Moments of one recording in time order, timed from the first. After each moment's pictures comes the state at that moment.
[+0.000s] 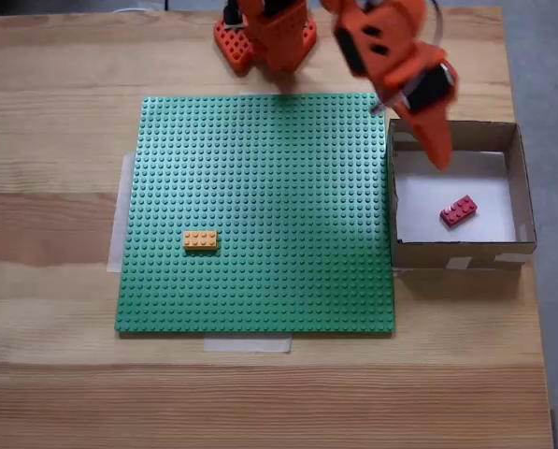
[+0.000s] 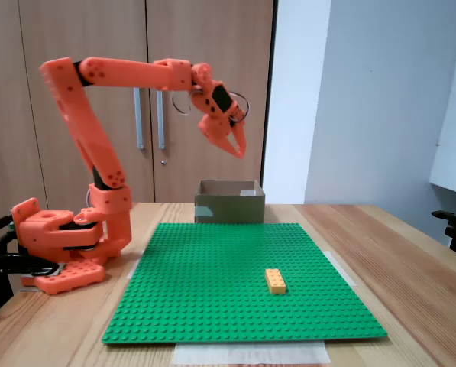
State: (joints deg) arm -37.2 112.3 106.3 48.0 12.0
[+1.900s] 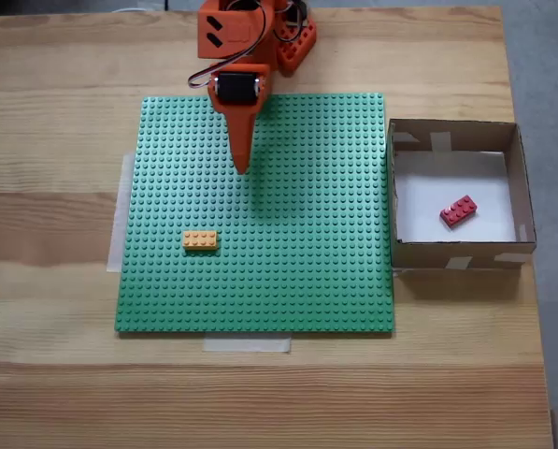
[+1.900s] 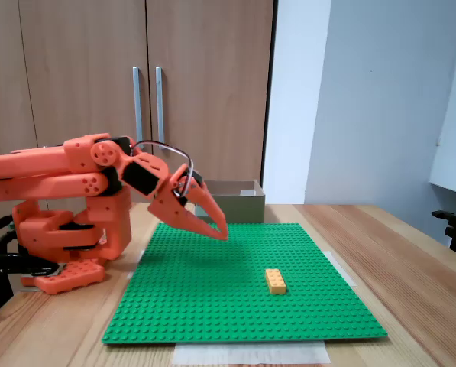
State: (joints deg) arm 3.0 186.2 181.6 43.2 -1.9
